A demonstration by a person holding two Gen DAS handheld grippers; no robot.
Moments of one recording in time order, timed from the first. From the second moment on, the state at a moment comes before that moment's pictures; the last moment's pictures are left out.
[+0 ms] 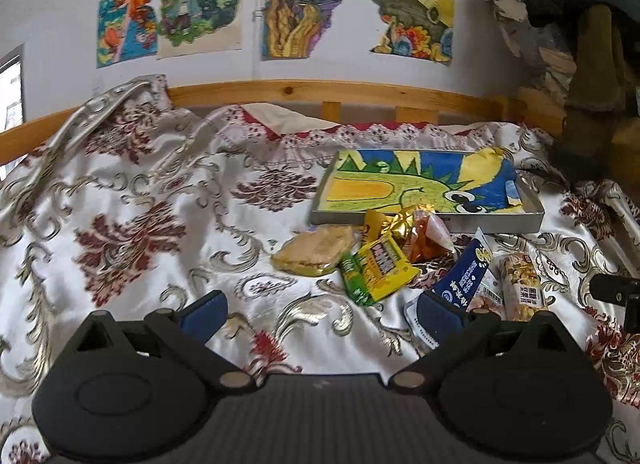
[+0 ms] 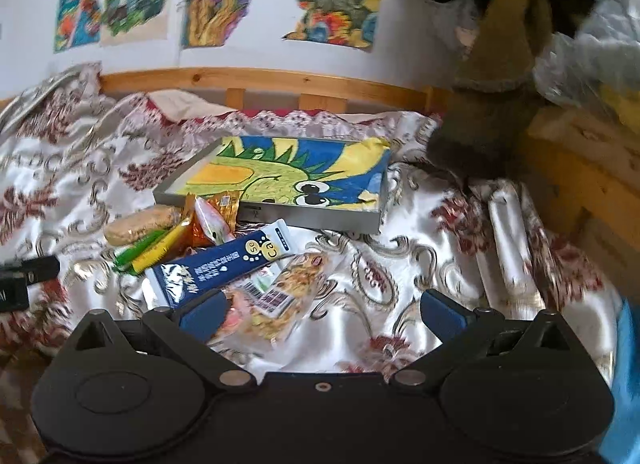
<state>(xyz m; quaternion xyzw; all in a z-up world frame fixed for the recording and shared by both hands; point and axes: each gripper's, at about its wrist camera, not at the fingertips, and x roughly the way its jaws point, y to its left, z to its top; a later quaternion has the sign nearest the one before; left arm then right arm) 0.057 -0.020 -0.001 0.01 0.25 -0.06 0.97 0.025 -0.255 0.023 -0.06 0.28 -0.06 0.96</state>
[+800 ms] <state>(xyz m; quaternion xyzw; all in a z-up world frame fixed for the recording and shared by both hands) 0.144 -0.076 -0.009 0.11 0.29 -0.22 0.92 0.089 -0.289 -0.026 0.03 0.35 -0.03 0.93</state>
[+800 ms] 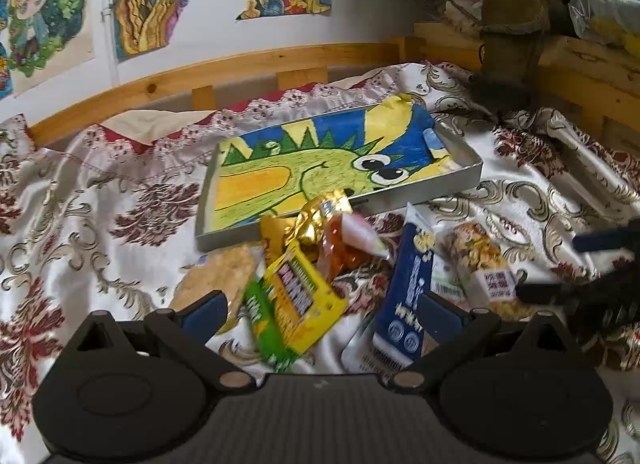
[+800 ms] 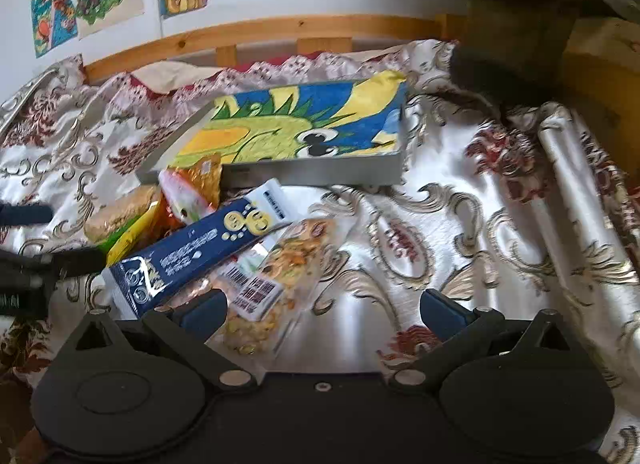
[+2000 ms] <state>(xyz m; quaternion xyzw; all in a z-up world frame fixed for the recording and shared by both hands) 0.135 -0.154 -0.040 0.21 0.31 -0.26 0.89 0.107 -0.319 -0.015 0.00 0.42 0.00 0.91</state>
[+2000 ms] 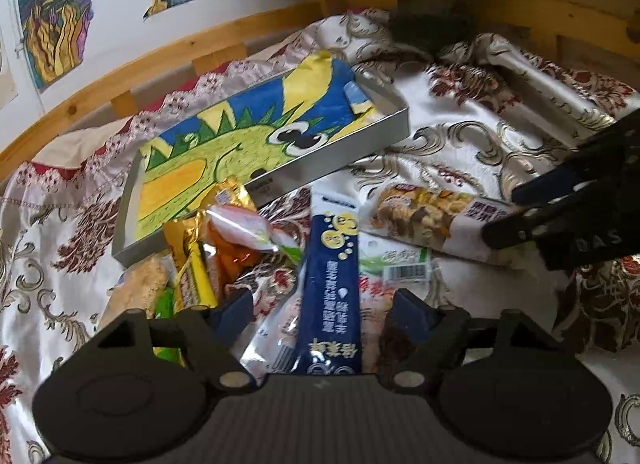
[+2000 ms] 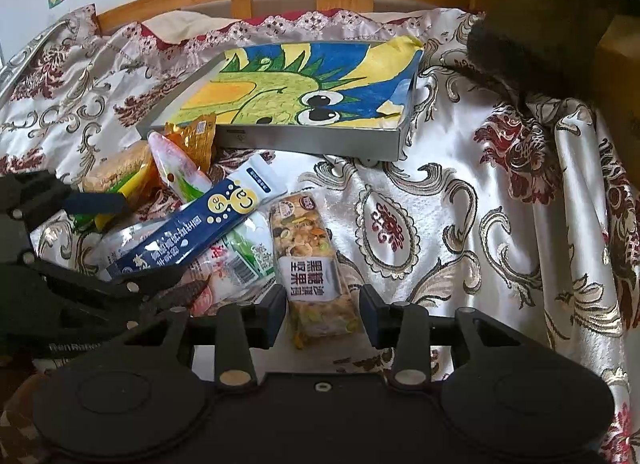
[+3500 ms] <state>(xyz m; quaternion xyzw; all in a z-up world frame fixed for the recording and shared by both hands) 0.144 -0.129 -0.050 0.11 0.40 -0.26 0.87 0.116 -0.275 -0.049 -0.13 0.41 0.00 0.91</state>
